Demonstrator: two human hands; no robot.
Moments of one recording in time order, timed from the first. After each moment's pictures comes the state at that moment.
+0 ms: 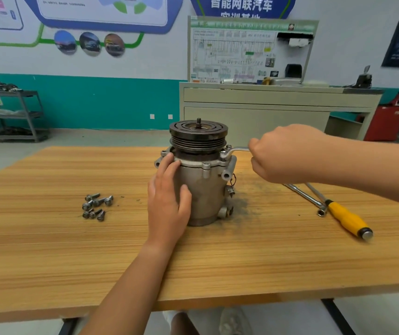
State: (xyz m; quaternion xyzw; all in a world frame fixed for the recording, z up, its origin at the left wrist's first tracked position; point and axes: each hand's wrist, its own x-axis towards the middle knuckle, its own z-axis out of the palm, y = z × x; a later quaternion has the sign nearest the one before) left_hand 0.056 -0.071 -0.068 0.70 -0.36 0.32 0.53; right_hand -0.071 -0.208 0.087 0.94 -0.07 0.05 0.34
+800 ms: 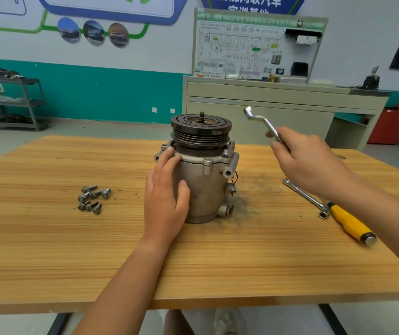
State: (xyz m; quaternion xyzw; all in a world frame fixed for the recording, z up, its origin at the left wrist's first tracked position) left_hand 0.058 -0.072 -0.069 0.69 -0.37 0.33 0.53; right_hand -0.081 -0.237 0.052 0.95 -0.11 0.30 -0.03
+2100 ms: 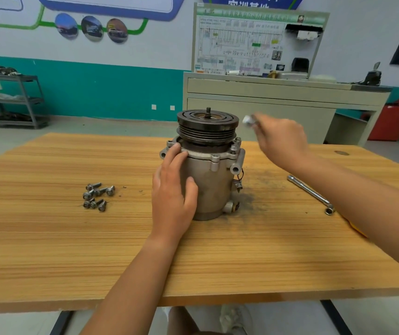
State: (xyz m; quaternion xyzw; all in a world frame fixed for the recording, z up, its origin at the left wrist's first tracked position) left_hand 0.055 -0.071 -0.069 0.69 -0.36 0.32 0.54; right_hand -0.013 -0.258 0.044 0.92 -0.09 0.36 0.11
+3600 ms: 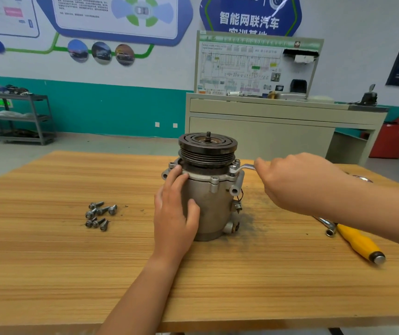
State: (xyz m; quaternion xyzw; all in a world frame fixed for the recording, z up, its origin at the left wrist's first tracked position) left_hand 0.053 -0.074 -0.067 0.69 -0.36 0.32 0.55; right_hand -0.072 -0.215 0.070 0.92 -0.06 0.08 0.38
